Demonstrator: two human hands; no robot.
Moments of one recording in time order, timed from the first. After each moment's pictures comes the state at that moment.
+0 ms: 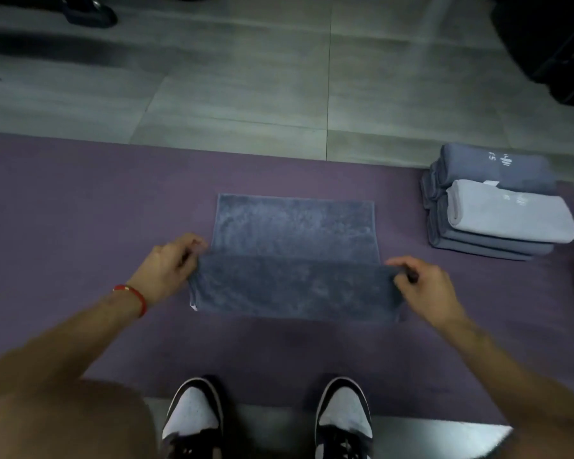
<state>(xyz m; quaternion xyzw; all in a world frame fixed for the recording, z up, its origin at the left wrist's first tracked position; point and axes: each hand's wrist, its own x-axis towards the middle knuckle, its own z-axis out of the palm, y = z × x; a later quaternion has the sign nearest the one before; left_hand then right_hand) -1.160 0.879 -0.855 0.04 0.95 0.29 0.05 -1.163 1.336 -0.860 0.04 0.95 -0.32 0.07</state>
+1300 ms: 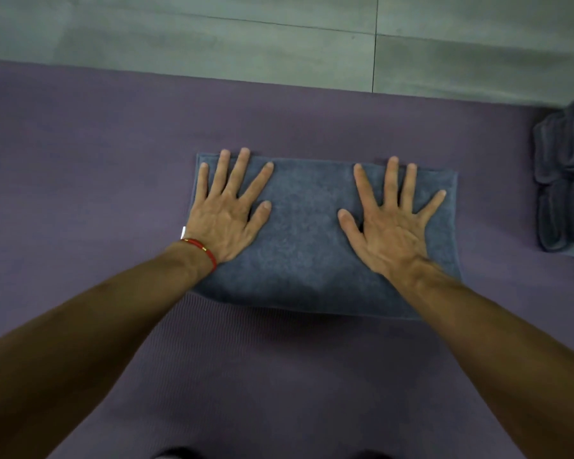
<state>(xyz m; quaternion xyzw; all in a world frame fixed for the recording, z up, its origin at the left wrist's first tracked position) -1.317 0.944 -1.024 0.10 0.99 0.00 0.07 -1.327 1.228 -1.026 -0.07 0.99 0.01 0.10</state>
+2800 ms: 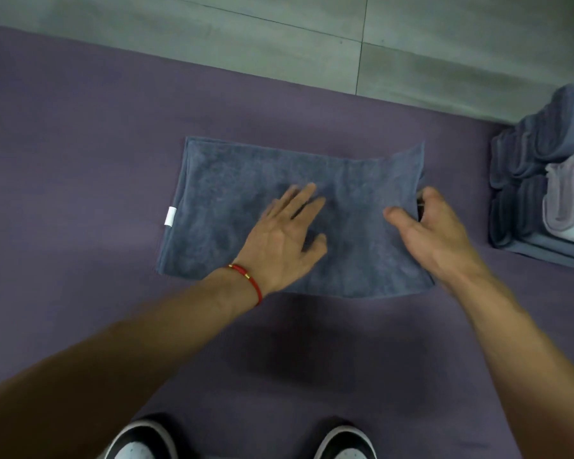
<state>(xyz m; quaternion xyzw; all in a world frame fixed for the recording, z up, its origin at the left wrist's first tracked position) -1.259 1.053 -0.973 0.12 0.94 0.31 0.06 -1.297 1.270 -0.905 0.17 0.91 -0.33 0.17</state>
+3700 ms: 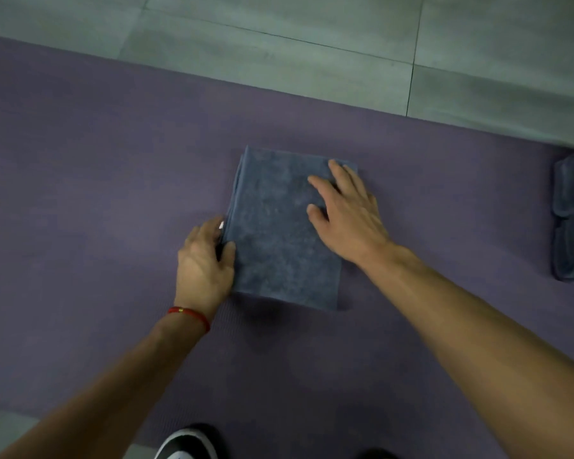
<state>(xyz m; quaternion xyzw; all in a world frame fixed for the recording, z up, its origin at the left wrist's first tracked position) -1.212 0.923 -0.964 -0.22 0.91 0.34 -0.01 -1.331 1.123 -0.960 -0.19 0.96 -0.16 0.14</state>
